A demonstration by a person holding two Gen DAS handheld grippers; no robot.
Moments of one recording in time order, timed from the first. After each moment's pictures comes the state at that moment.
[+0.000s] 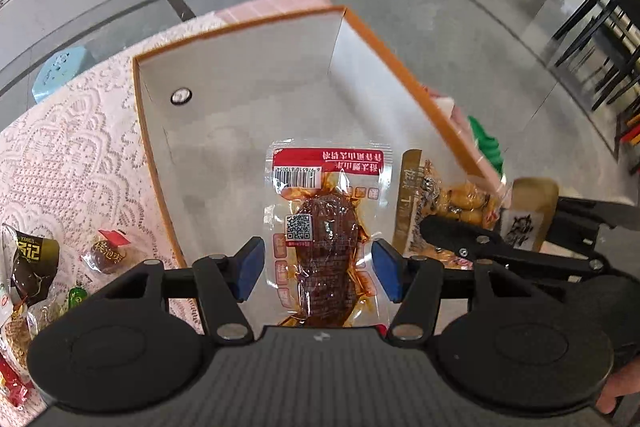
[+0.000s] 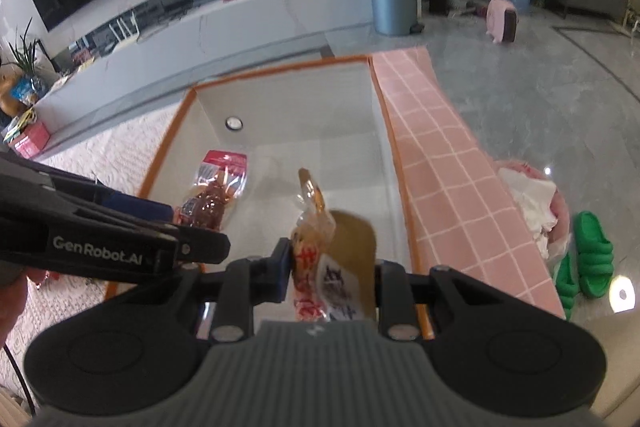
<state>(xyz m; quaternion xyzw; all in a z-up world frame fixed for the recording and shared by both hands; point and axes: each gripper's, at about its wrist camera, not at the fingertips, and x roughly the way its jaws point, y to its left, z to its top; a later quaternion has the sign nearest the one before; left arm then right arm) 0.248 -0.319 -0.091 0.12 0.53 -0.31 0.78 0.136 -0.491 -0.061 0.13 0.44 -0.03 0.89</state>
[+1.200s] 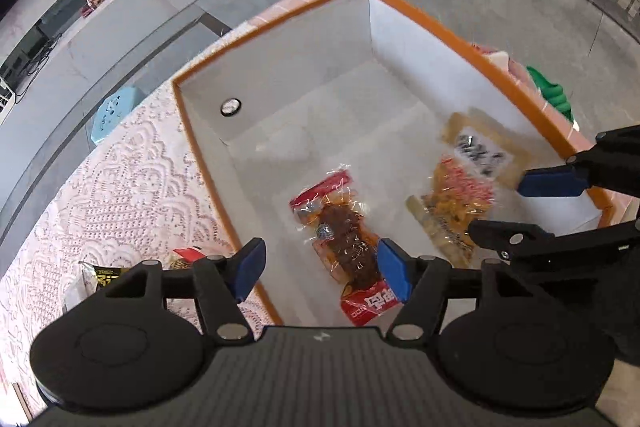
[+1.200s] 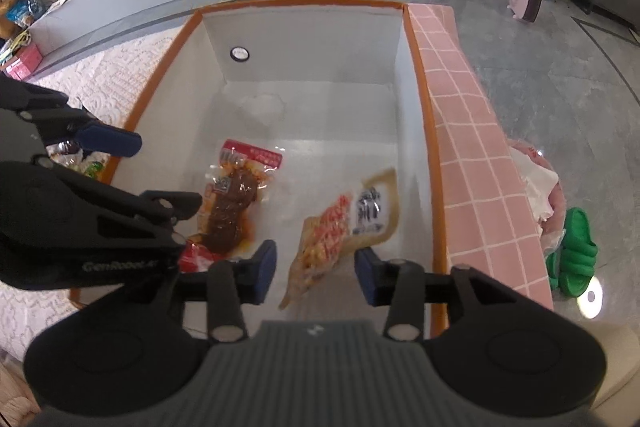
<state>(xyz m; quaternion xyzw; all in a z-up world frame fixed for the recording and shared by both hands) 0.219 -0.332 -0.082 0.26 0.49 -0.25 0.80 0.168 -0.473 -0.078 0.06 0.52 -0.01 0.85</state>
